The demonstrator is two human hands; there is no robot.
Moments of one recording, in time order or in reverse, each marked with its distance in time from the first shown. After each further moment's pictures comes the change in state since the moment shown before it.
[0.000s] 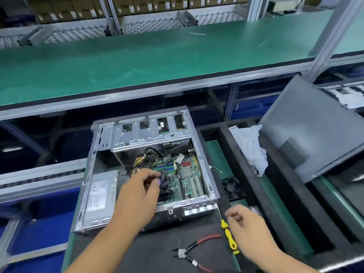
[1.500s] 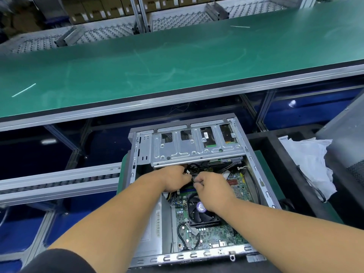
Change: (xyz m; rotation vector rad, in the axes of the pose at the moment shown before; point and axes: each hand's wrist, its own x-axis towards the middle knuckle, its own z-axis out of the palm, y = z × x) left_hand 0.193 -0.079 -0.002 0.511 -0.726 -0.058; right_hand 0.167 -0.185 0.139 -0.282 -0.184 -0.281
